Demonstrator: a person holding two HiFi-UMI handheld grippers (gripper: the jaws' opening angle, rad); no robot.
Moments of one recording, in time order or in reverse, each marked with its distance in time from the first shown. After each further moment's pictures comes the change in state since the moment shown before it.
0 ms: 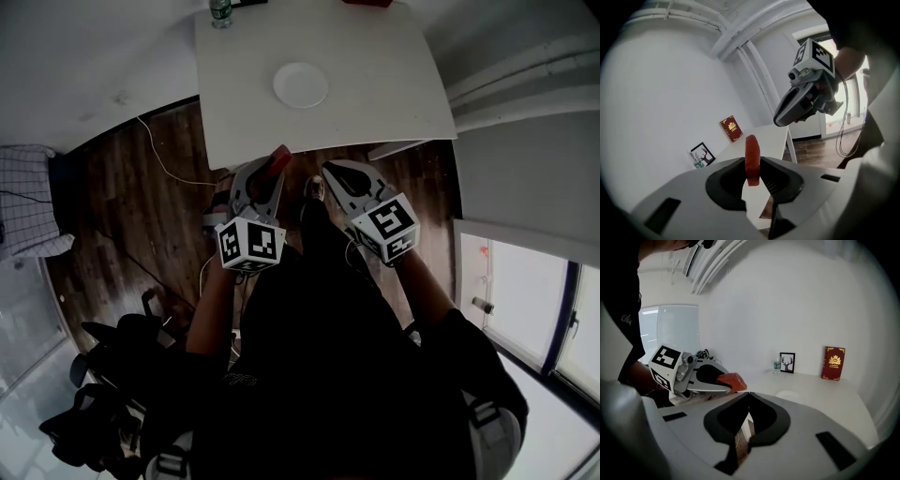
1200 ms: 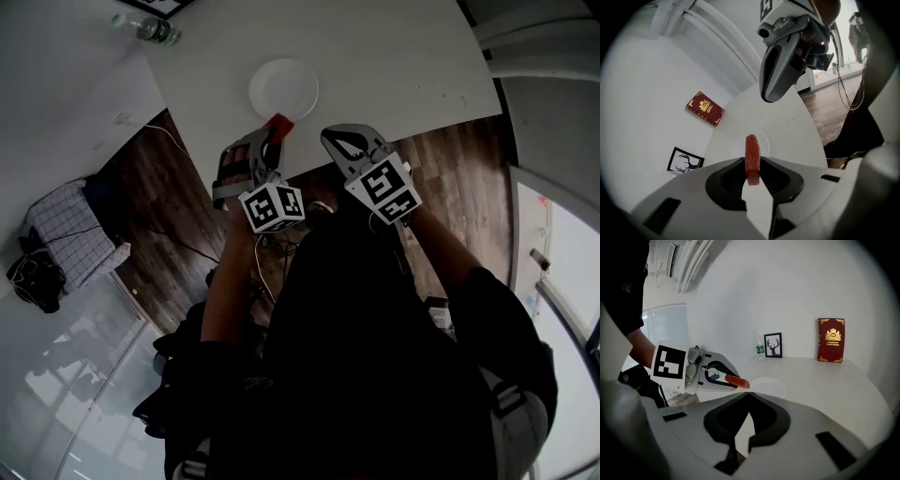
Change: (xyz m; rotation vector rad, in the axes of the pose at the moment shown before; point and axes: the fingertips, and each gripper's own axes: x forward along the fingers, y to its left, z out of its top) left arm 0.222 0.020 -0.060 0.425 0.361 -0.131; right arm 0.109 -0.162 -0.075 0.090 0.084 0.041
